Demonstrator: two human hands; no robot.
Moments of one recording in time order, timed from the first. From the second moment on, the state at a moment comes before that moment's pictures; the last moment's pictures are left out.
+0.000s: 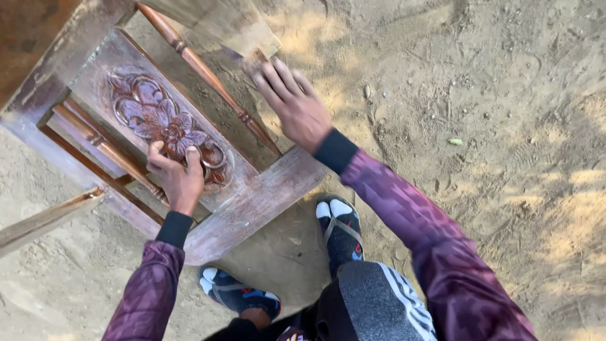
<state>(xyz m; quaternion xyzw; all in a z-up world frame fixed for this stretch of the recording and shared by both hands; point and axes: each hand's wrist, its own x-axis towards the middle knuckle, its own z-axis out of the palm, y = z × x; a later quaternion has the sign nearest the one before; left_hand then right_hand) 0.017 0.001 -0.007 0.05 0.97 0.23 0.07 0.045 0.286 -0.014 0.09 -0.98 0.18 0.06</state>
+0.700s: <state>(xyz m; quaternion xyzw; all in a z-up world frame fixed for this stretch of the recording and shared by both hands) 0.026 0.004 -0.006 0.01 0.95 0.30 0.04 0.045 0.282 -0.013 0.12 -0.97 0.14 0.13</state>
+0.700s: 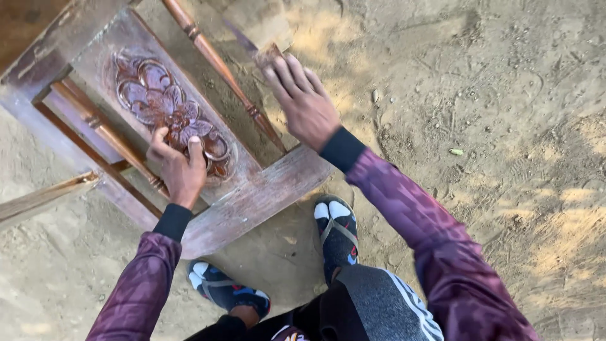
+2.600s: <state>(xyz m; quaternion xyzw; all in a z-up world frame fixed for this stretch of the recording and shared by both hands) 0.022 0.002 0.014 0.06 0.94 0.33 0.08 0.045 0.284 -0.003 0.09 -0.98 0.18 -0.05</state>
